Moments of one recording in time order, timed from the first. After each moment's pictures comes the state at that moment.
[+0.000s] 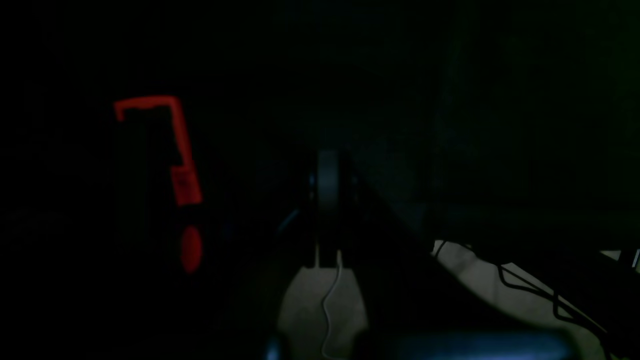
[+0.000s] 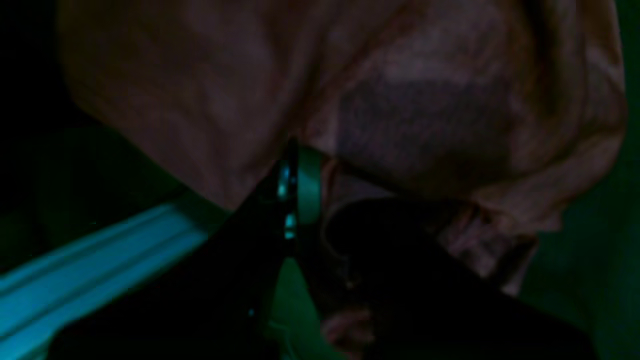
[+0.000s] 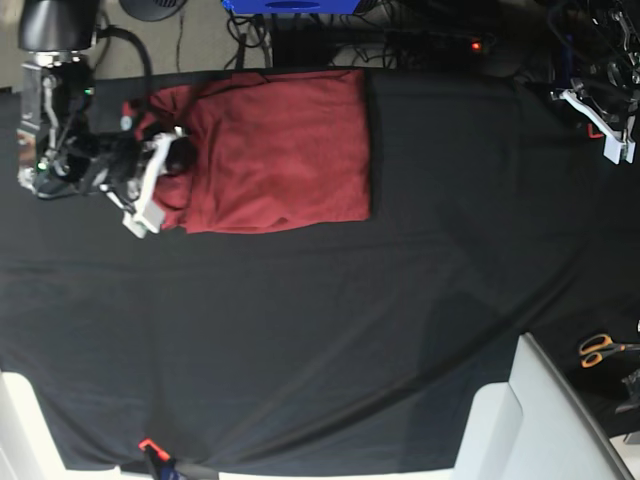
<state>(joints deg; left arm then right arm) 19.9 -19.5 -45.1 76.2 -21.1 -41.3 46.8 -5.3 8.5 9.4 82.4 35.2 36.1 -75.1</state>
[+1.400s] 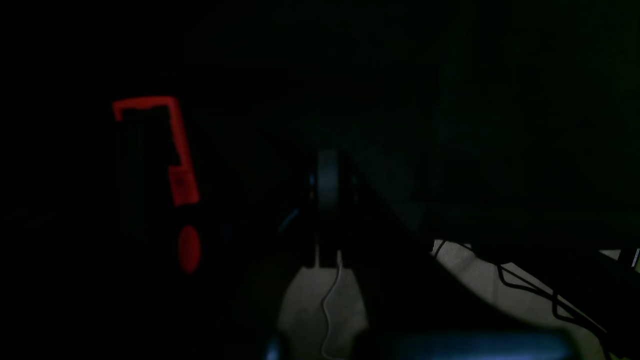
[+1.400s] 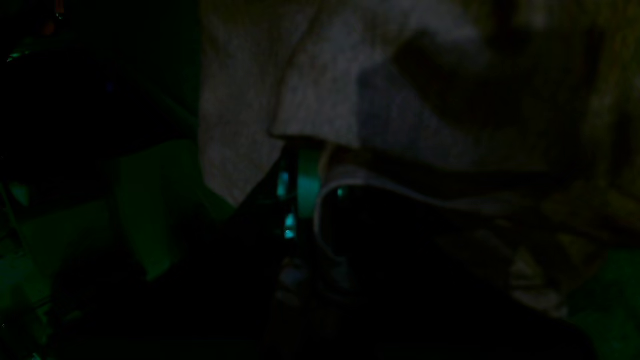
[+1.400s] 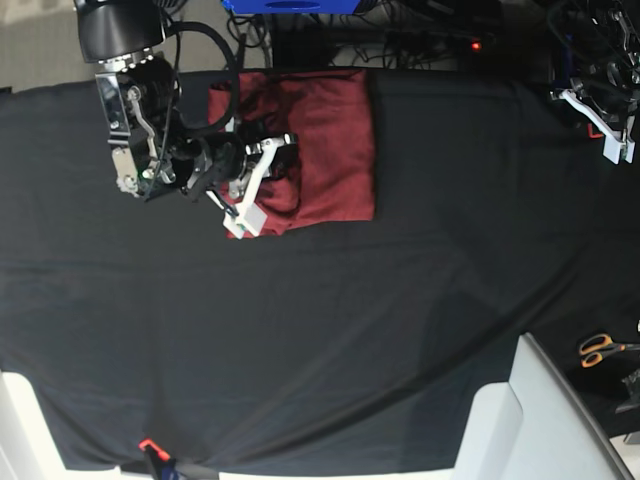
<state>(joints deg) 19.9 -19.5 -45.1 76.2 -21.1 -41.3 46.8 -2.5 1.2 -8.3 77.8 34.8 21.7 -66.5</state>
